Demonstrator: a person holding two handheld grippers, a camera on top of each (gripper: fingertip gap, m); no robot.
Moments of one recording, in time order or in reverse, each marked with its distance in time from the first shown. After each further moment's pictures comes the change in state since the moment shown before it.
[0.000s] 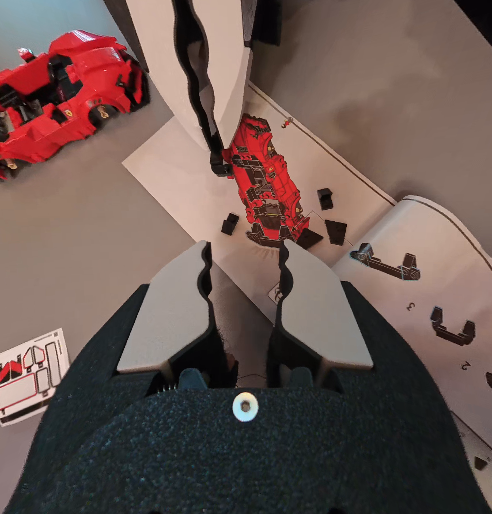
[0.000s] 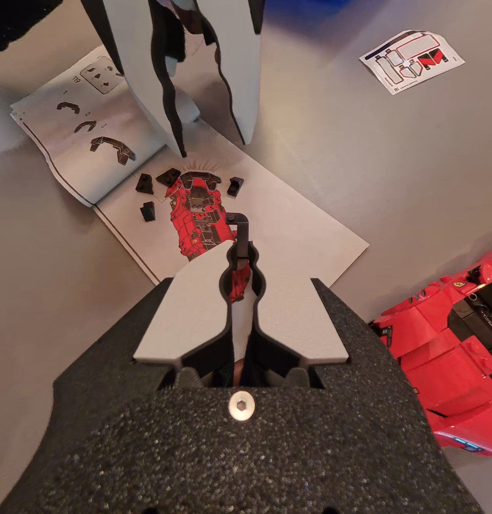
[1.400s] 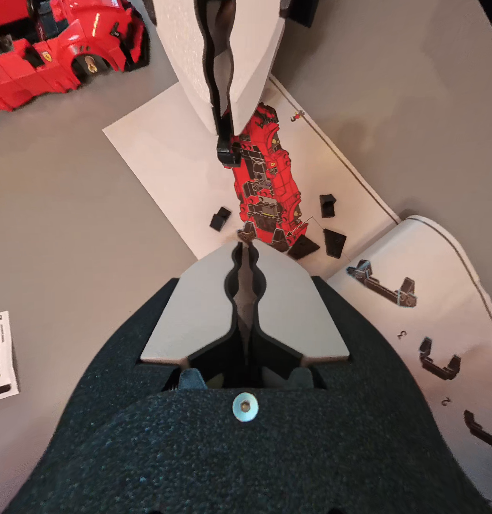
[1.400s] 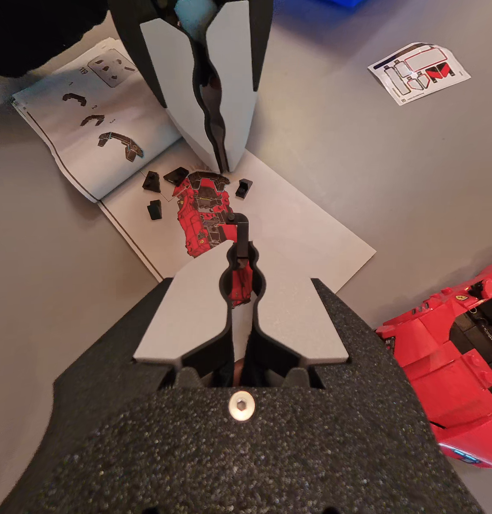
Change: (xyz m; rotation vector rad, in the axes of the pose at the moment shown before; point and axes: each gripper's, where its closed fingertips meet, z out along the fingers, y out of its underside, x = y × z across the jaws) left arm 0.002 0.009 0.015 -0.020 -0.009 -0.142; right arm -0.004 -0.002 0.001 -0.002 -0.003 -0.043
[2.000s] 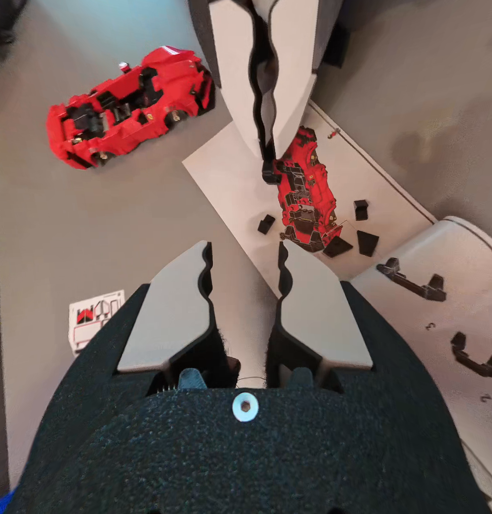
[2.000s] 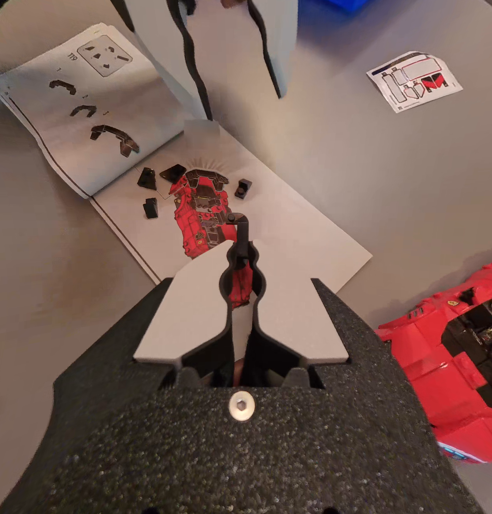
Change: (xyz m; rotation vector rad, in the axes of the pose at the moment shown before) left arm -0.024 -0.020 -0.036 0.014 -0.220 0.112; right arm 0.000 0.000 0.002 -0.015 0.036 -0.043
